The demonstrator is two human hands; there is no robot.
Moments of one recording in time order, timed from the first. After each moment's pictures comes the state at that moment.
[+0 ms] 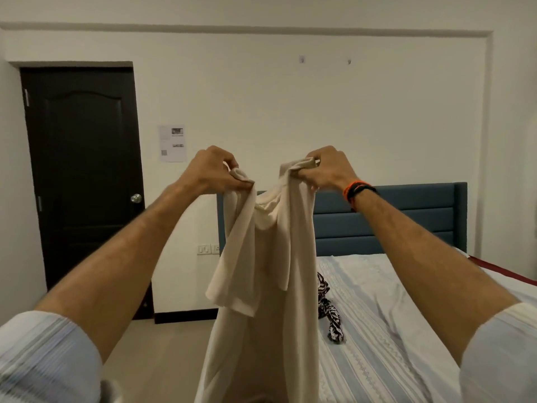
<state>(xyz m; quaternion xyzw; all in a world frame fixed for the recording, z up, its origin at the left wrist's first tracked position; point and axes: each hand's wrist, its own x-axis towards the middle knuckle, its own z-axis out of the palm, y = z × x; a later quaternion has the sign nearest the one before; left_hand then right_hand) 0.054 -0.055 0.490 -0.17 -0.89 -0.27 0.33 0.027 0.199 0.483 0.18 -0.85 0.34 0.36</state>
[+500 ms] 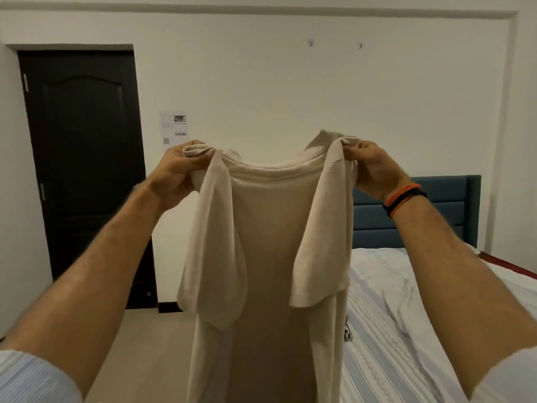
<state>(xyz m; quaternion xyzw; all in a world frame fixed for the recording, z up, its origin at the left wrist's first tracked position) 0.033 -0.117 0.463 -0.33 -0.64 -0.67 0.13 0.005 0.242 0.468 0.37 -0.61 0.70 0.07</state>
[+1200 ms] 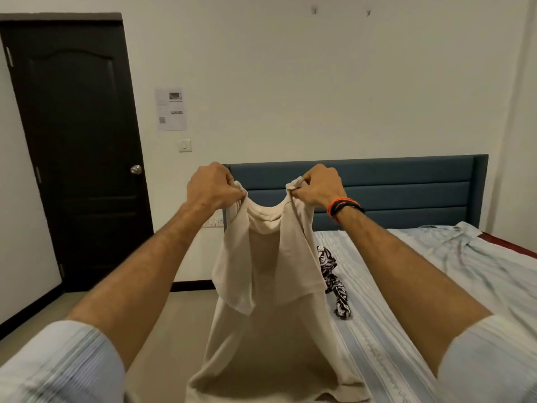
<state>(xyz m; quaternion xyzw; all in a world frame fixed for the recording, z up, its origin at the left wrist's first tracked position) -0.025 -0.062 0.405 -0.01 -0.91 -0.24 0.34 -0.065 0.162 0.395 0.07 -0.90 0.30 0.30</state>
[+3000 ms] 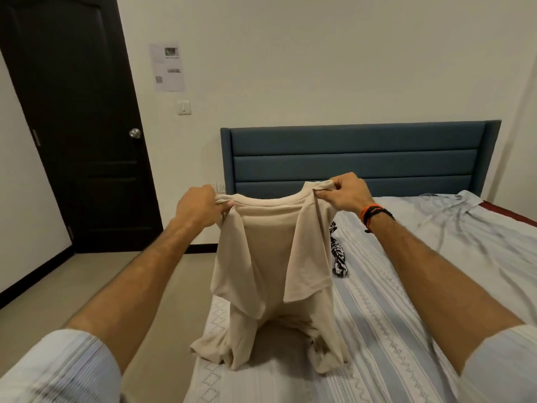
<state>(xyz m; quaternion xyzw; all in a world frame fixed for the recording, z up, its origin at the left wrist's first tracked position) -0.018 -0.099 0.290 0.06 -0.95 -0.19 0.23 -0.050 0.215 0.299 0.06 -0.91 0.36 0.21</state>
